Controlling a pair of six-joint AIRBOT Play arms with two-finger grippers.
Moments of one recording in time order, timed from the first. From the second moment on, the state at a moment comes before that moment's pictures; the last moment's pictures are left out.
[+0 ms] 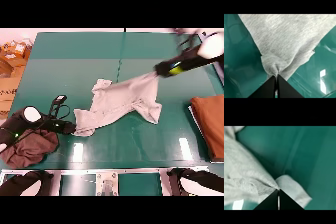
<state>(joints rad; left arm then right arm) -0.16 -1.00 0.57 1.06 -1.00 -1.27 0.14 -1.24 1.55 -1.49 1.27 1.57</state>
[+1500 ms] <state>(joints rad) -0.17 -1.00 0.57 1.05 -0.96 -1.31 -0.31 -1.18 0.93 -1.24 1.20 1.58</state>
